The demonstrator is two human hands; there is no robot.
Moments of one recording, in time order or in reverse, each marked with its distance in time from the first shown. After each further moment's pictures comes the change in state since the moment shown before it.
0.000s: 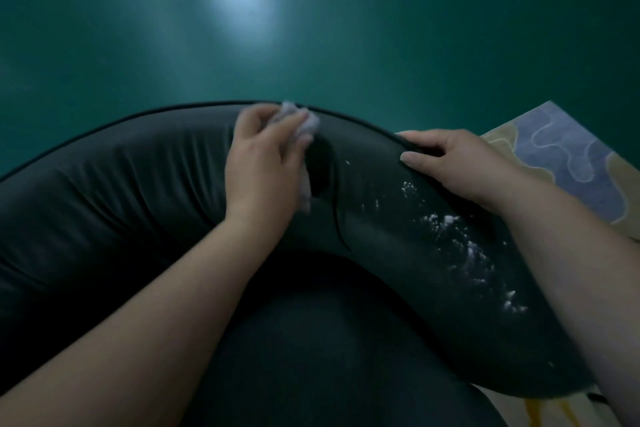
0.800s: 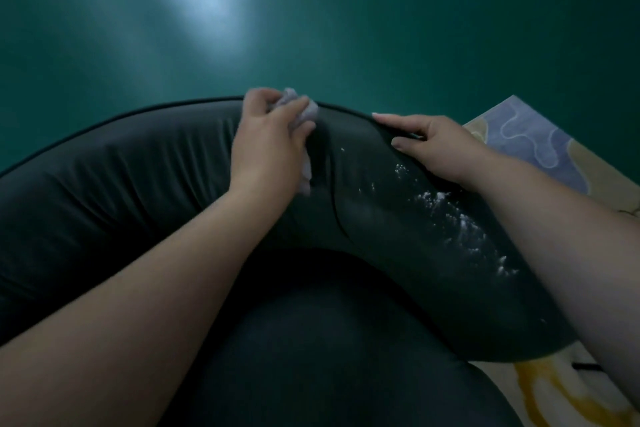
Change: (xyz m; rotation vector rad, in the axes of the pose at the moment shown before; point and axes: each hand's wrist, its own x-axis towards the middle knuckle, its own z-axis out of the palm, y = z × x) left_hand 0.012 -0.003 0.002 0.073 -0.123 0.077; right_hand -0.002 -0.004 0.010 -0.016 0.030 -0.076
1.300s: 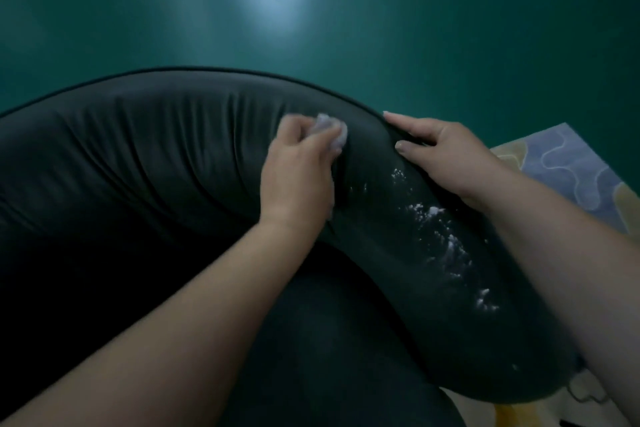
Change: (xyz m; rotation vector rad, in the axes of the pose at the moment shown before) left_hand -0.038 0.034 0.041 -0.046 0.112 -0.138; right_hand 0.007 0.008 -0.005 0.121 -0.039 -0.025
